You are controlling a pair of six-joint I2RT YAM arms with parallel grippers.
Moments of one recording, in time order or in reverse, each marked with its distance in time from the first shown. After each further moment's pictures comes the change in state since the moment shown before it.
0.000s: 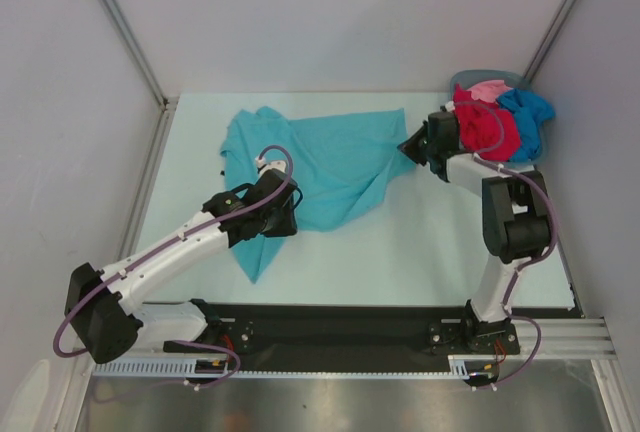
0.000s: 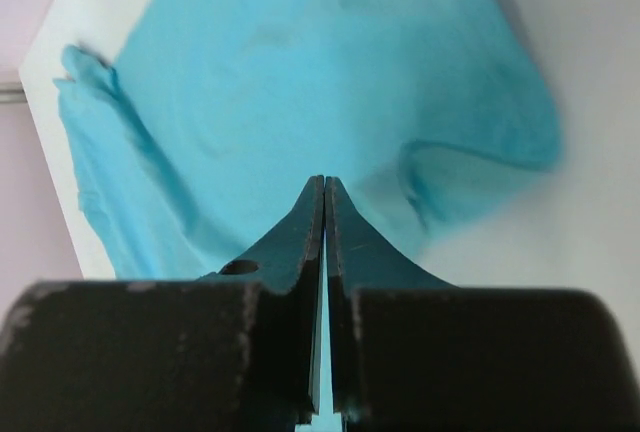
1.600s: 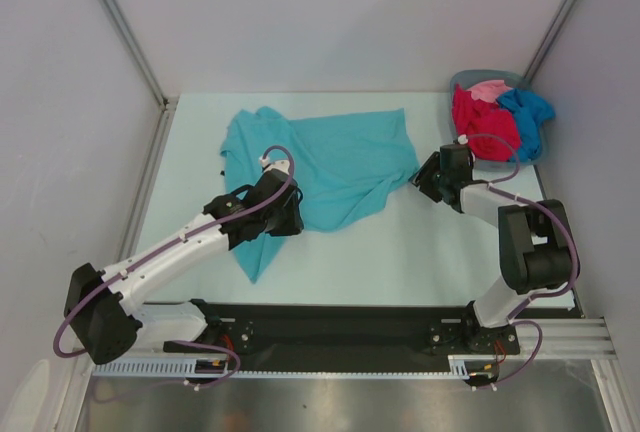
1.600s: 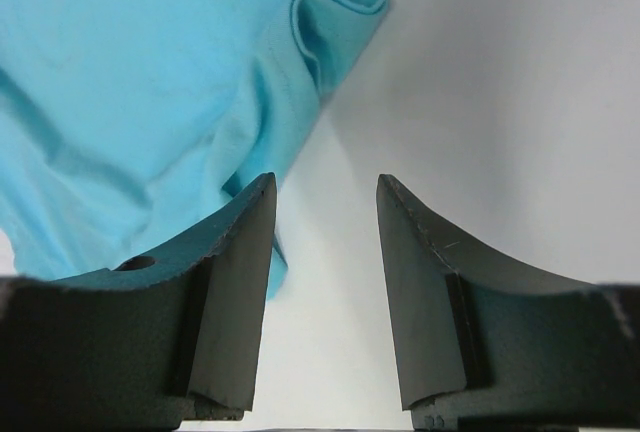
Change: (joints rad) left arm -0.006 -0.006 -0.032 0.096 0.051 0.015; right arm -0.020 -0.206 -0.270 -0.085 0.063 -0.059
